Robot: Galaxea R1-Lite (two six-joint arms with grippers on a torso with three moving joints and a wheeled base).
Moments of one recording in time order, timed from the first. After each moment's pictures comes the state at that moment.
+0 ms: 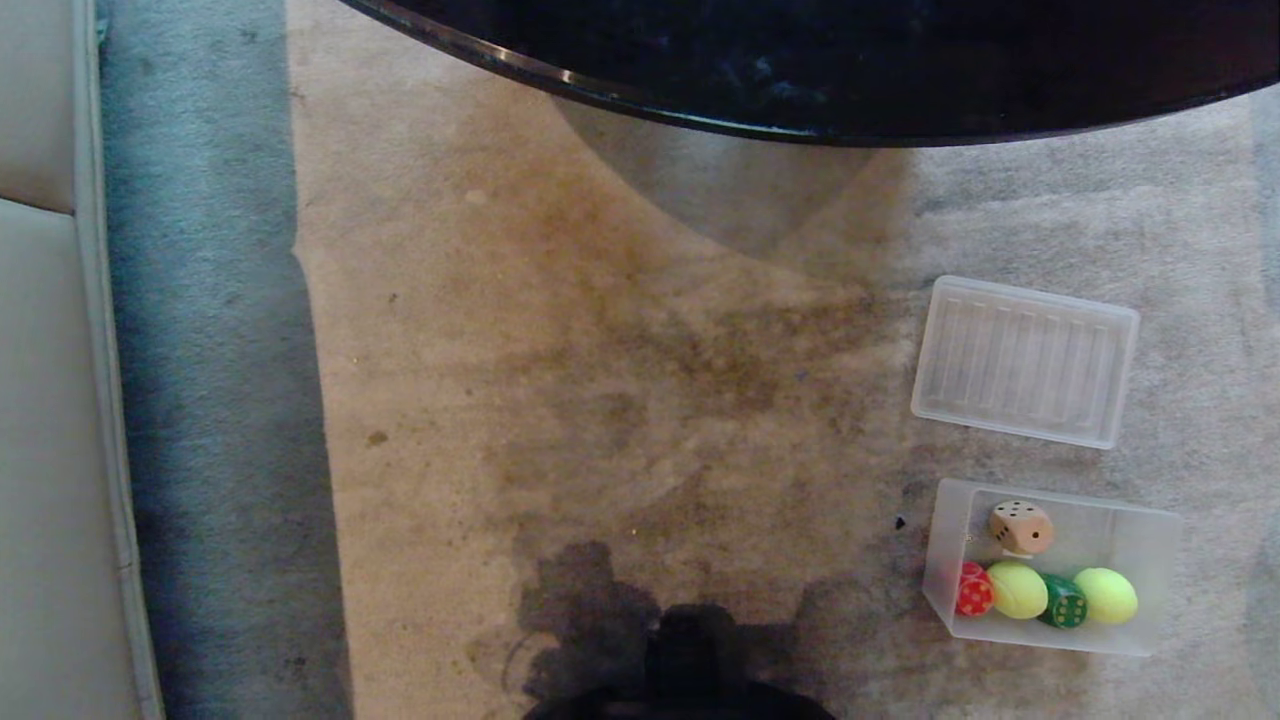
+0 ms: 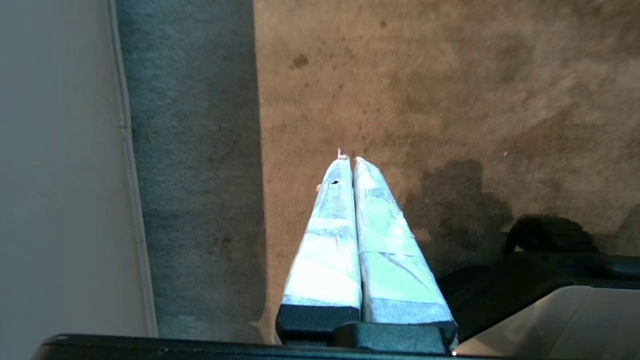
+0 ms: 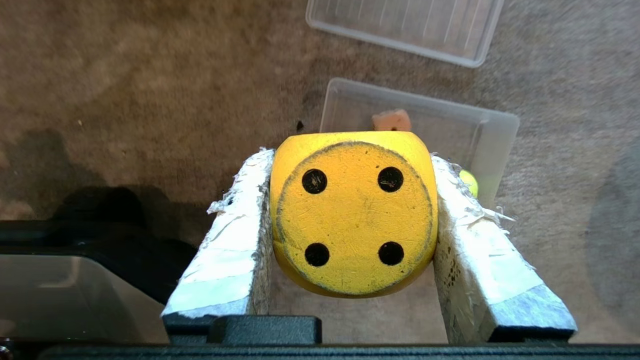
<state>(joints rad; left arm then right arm) 0.00 0.00 0.00 0.00 0.01 -0.01 -0.01 0.00 0.00 0.01 0.01 -0.06</state>
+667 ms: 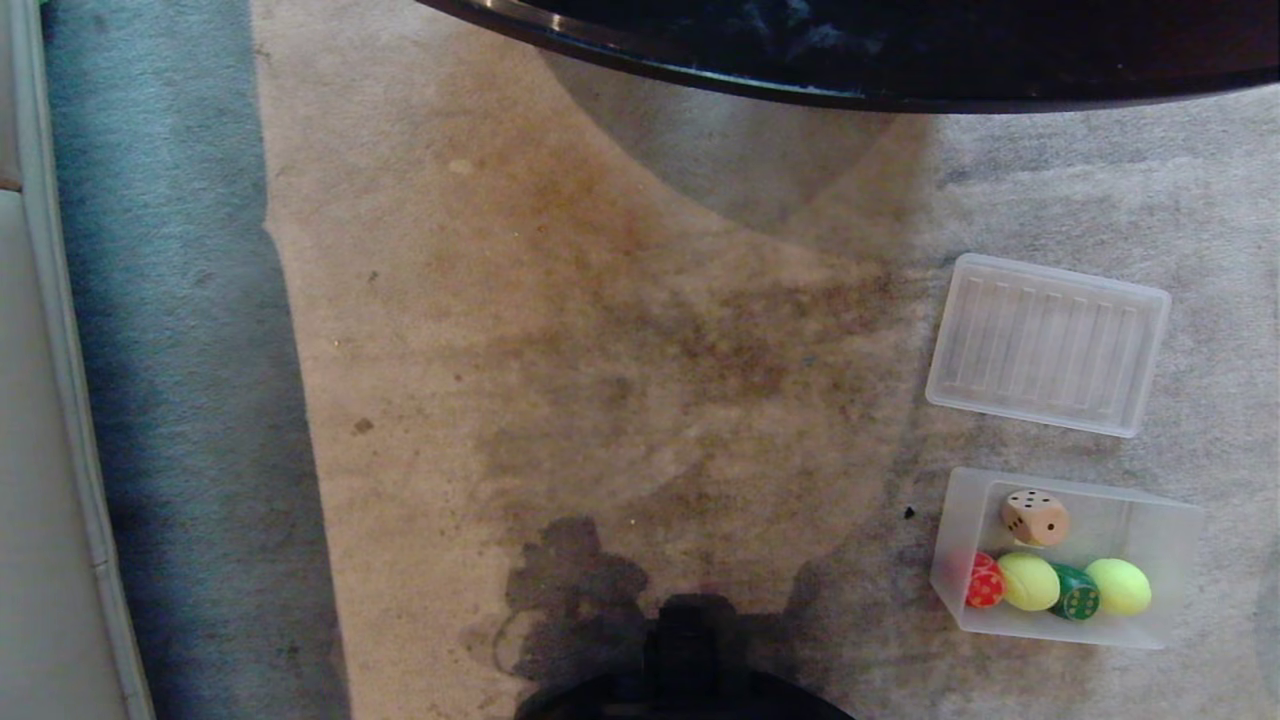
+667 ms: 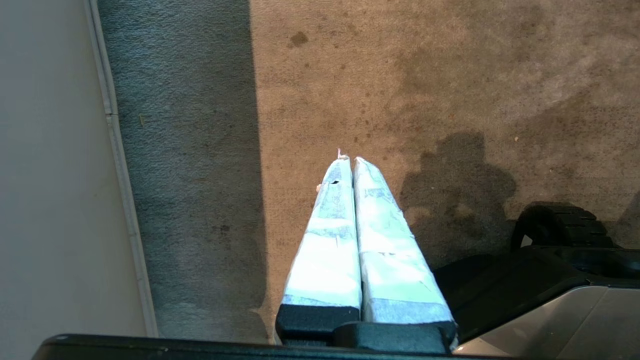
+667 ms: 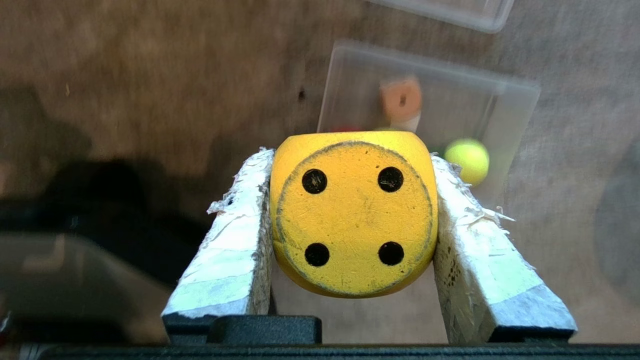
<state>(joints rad) 0.00 0.00 0.00 0.00 0.01 -0.01 -0.01 0.01 -0.06 0.16 0.01 -0.06</state>
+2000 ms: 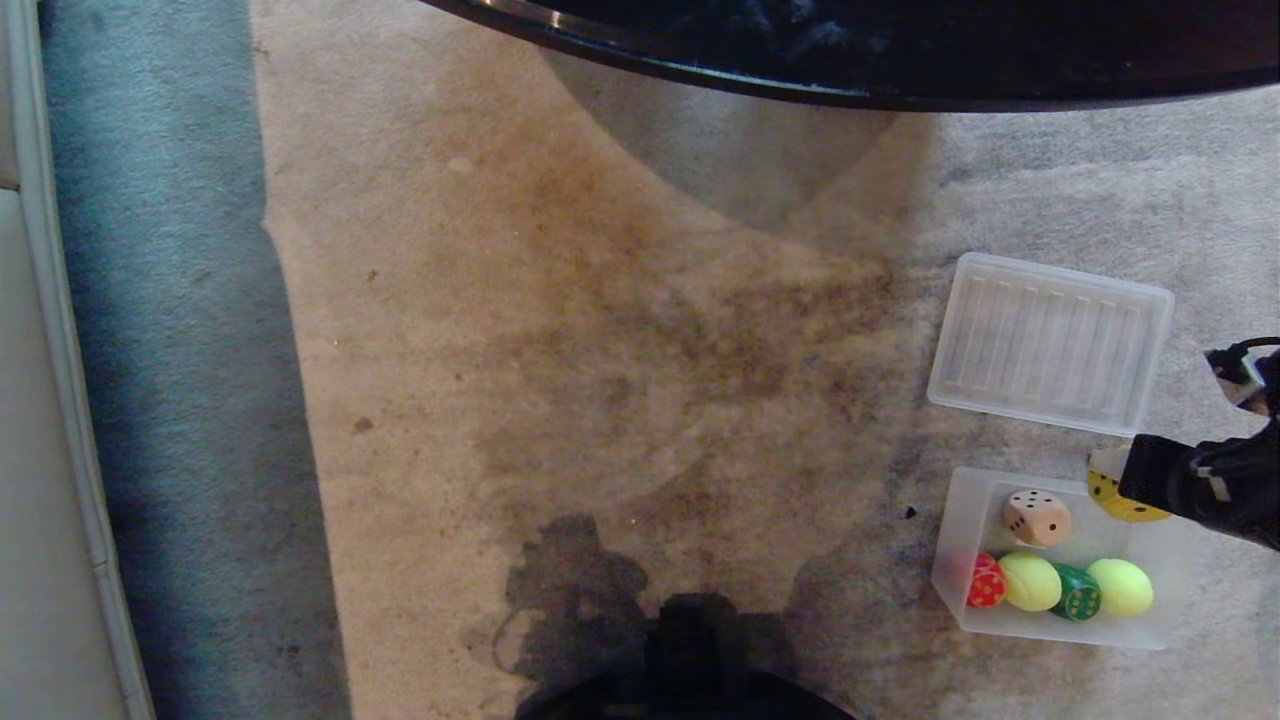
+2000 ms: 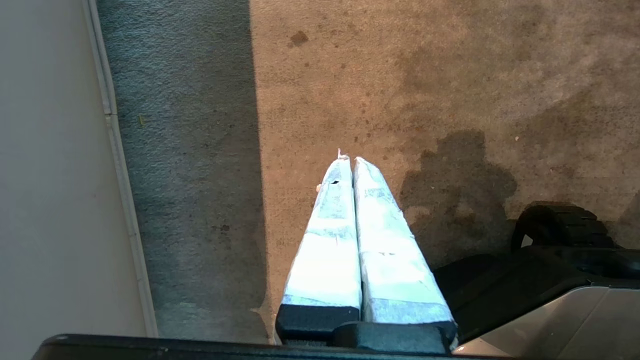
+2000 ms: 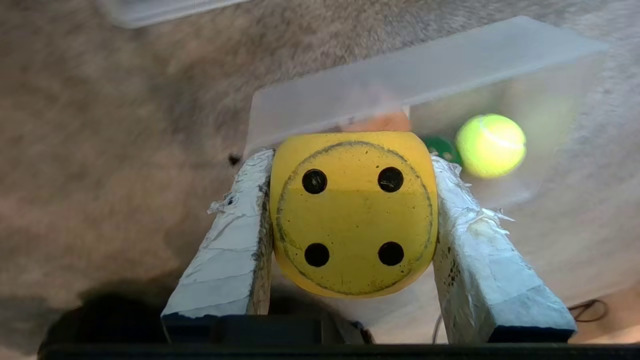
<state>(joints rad) 0.00 0.00 0.00 0.00 0.01 -0.01 -0.14 1.50 -0.59 -0.35 -0.08 0.26</state>
